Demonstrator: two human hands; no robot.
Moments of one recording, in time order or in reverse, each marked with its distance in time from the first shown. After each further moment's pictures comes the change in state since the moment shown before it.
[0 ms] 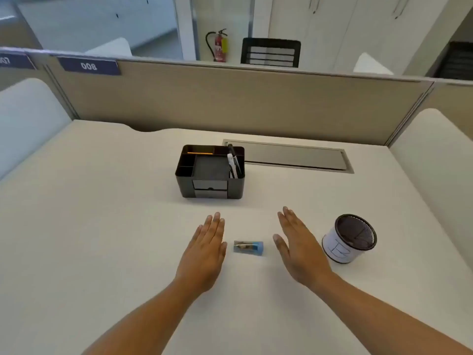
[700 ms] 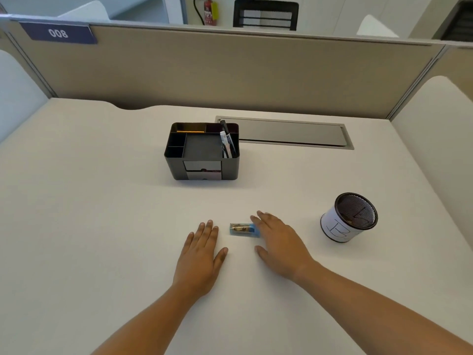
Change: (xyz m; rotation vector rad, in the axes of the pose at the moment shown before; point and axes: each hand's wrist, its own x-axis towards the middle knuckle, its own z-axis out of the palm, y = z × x) left_hand -0.025 -0.007 0.036 0.017 -0.115 -0.107; right_hand 0.000 -0.009 0.042 -0.177 -0.225 -0.078
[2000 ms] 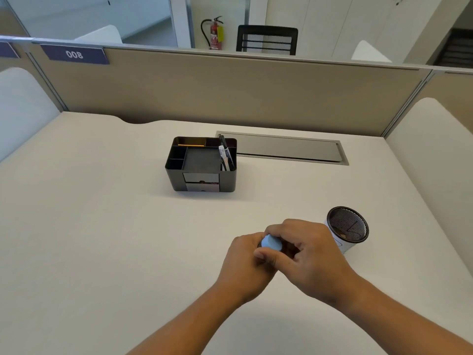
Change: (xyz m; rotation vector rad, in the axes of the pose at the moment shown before) left_hand -0.015 0.143 -0.098 -0.884 0.001 0.096; right_hand -0.064 -0.041 -0.141 0.422 0.365 -0.281
